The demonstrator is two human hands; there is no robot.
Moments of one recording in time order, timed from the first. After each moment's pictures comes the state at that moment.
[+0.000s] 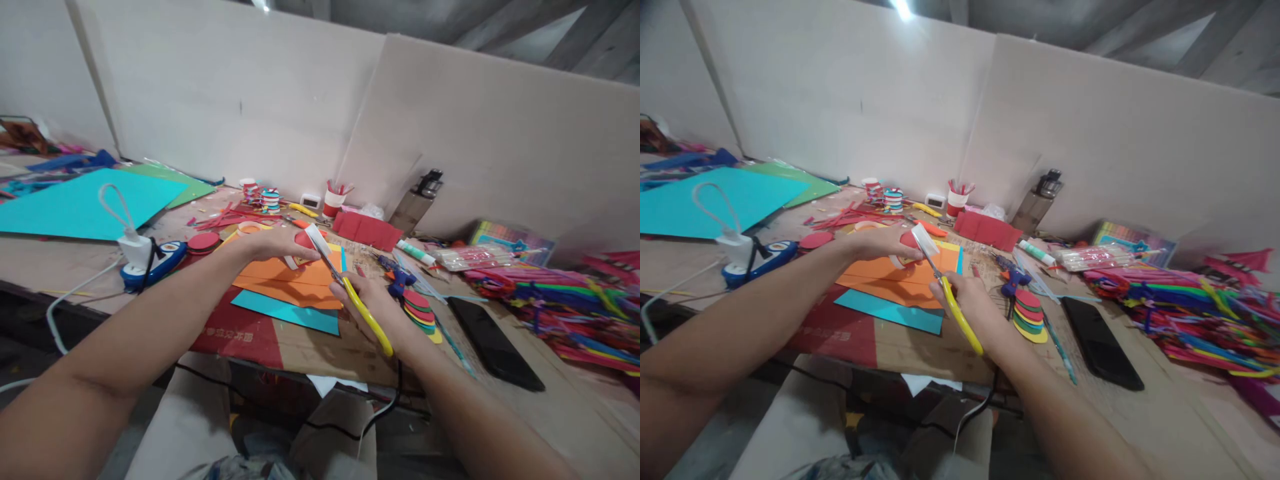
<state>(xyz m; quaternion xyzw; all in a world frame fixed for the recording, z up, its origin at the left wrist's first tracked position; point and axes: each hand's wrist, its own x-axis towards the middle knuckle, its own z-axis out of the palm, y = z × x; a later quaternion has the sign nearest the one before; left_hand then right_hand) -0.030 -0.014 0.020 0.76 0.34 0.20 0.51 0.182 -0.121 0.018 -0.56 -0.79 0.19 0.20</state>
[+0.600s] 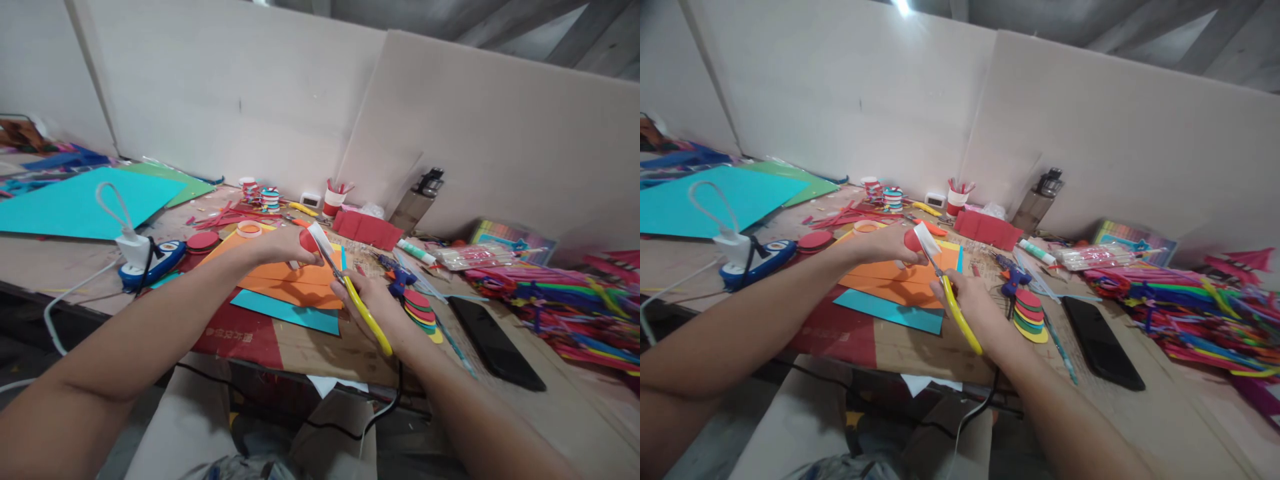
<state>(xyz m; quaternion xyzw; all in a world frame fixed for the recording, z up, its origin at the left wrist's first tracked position) -0.019 -0.019 0.022 0.79 0.39 0.21 0.42 0.186 -0.117 0.011 -0.55 -0.80 0.14 0.20</state>
